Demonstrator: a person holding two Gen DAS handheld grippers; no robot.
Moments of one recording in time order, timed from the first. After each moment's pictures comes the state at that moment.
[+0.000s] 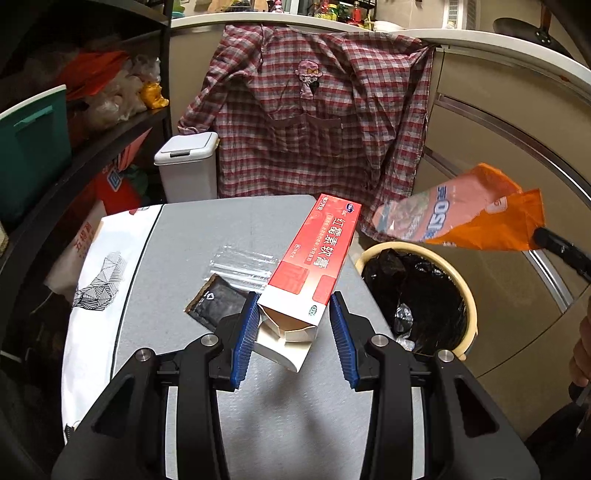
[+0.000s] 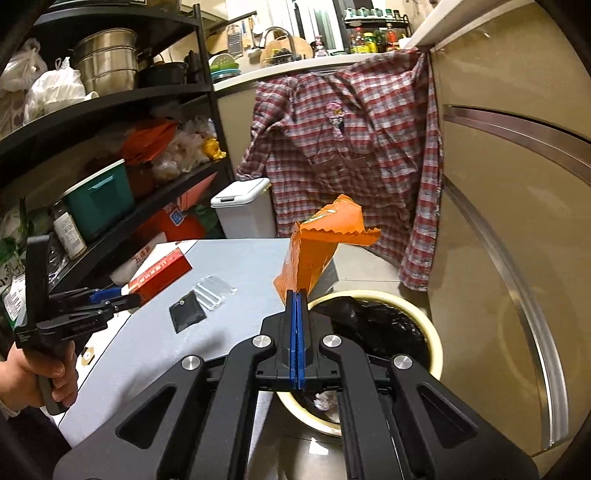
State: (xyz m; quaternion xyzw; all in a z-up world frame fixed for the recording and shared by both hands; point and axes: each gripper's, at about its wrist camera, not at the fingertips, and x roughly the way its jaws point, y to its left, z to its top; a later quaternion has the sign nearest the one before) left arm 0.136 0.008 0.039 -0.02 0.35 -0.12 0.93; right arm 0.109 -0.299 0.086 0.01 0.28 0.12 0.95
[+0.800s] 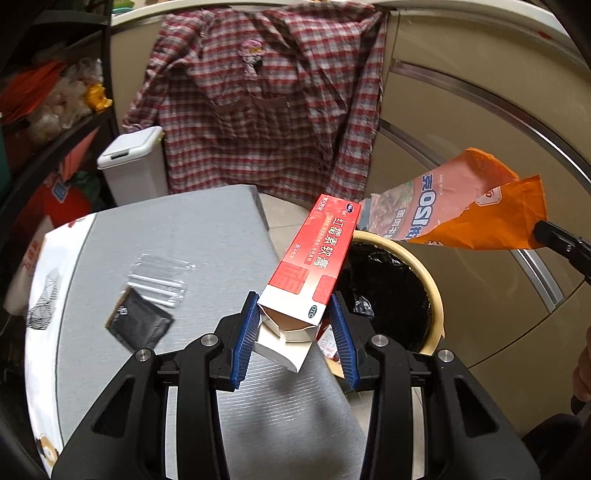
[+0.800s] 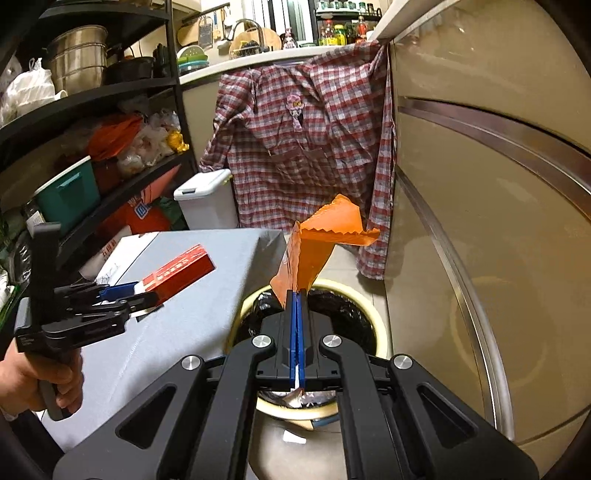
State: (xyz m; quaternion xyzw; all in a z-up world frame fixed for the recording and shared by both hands) left arm 0.163 -0.097 0.027 0.01 0.39 -0.18 0.91; right arm 0.108 -0.348 0.093 0.00 0.31 0.07 0.95
